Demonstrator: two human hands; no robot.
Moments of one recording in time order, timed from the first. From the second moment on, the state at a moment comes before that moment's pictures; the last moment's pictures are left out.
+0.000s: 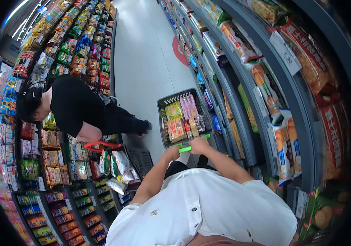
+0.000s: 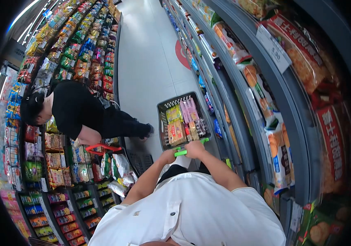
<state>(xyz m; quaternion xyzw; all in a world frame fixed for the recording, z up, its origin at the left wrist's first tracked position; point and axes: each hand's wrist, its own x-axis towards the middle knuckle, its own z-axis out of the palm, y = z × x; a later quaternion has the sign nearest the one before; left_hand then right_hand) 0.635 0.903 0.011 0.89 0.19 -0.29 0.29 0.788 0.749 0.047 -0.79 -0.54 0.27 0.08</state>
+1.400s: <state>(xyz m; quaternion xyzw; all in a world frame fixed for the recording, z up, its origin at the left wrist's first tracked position) 0.787 1.110 -0.001 0.90 0.03 -0.27 0.34 0.919 0.940 0.045 -0.82 -0.49 0.29 0.03</state>
